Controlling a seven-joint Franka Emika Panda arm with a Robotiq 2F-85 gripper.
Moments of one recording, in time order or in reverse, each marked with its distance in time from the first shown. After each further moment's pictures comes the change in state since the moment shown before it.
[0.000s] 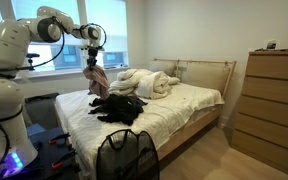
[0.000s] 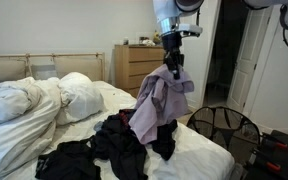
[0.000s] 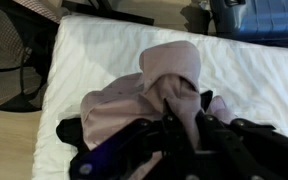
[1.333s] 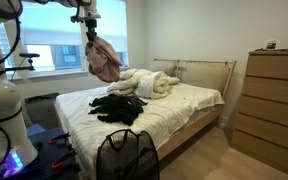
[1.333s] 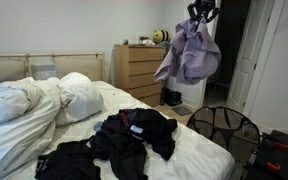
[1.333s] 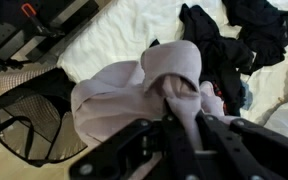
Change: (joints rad) arm -0.132 -0.484 -0.132 -0.233 0.120 0.095 0.644
